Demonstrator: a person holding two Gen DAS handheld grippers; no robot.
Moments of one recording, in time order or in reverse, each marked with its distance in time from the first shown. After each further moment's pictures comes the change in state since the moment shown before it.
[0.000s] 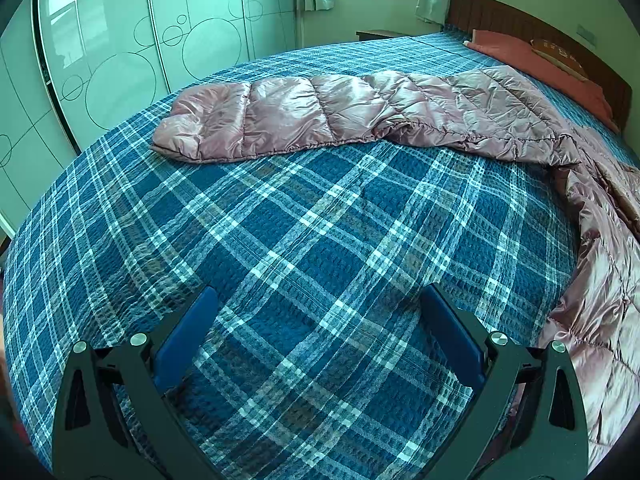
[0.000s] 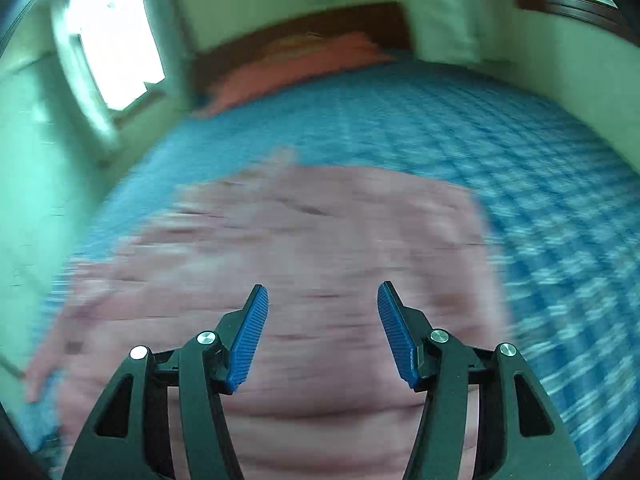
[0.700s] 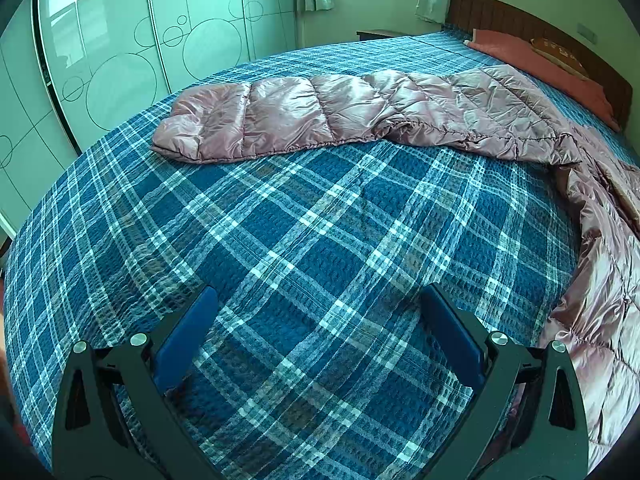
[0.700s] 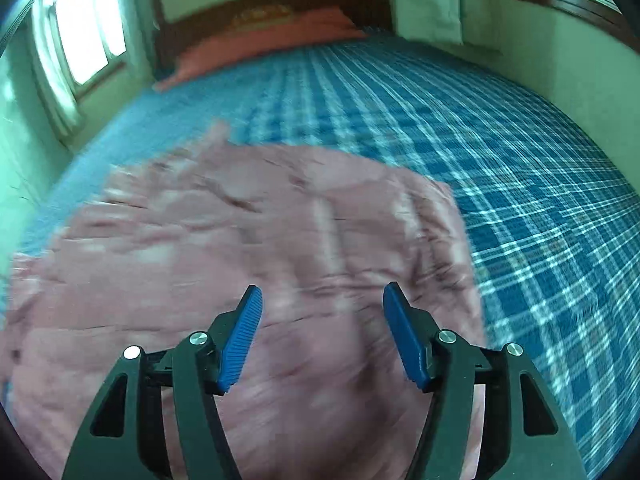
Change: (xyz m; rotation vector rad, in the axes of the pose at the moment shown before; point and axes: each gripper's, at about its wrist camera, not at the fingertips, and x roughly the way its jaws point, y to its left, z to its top) left arm -0.001 -0.001 0.000 -0.001 -0.004 -0.002; right arm 0.025 0.021 0.013 -0.059 0.005 0.004
